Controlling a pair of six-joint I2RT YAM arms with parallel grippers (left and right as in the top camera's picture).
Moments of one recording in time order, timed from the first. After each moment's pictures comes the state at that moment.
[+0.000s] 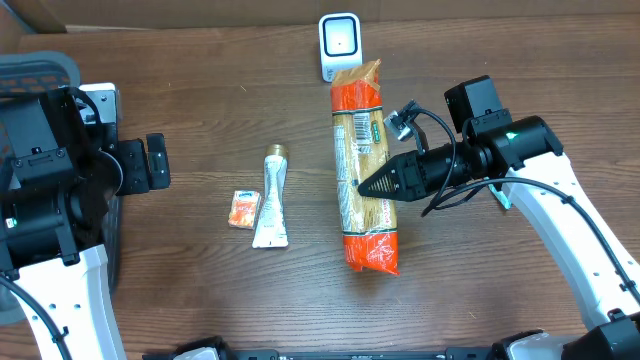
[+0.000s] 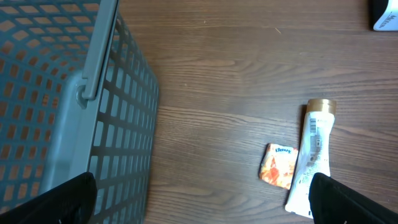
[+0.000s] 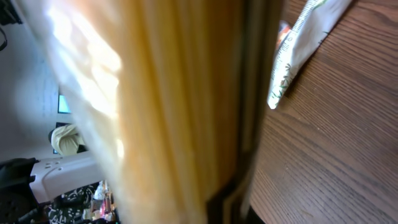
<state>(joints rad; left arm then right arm) 0.24 1.25 1.66 -1.29 -0.06 0.13 0.31 1.53 1.33 -1.02 -1.08 0.03</state>
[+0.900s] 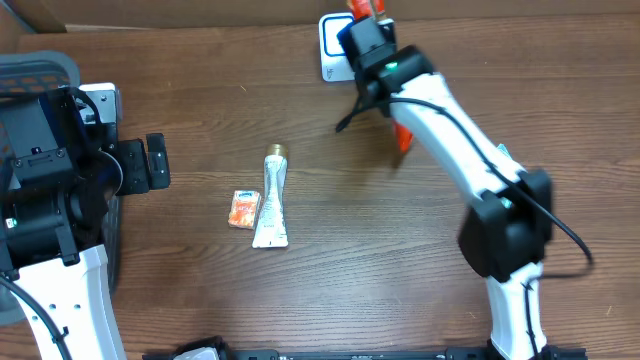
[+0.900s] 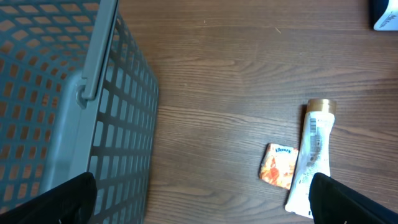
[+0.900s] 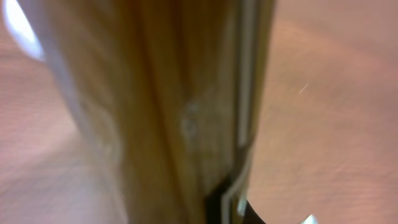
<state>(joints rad) 0.24 1.25 1.66 -1.29 -0.06 0.13 0.51 2.21 2.06 -0.93 0.57 0.17</state>
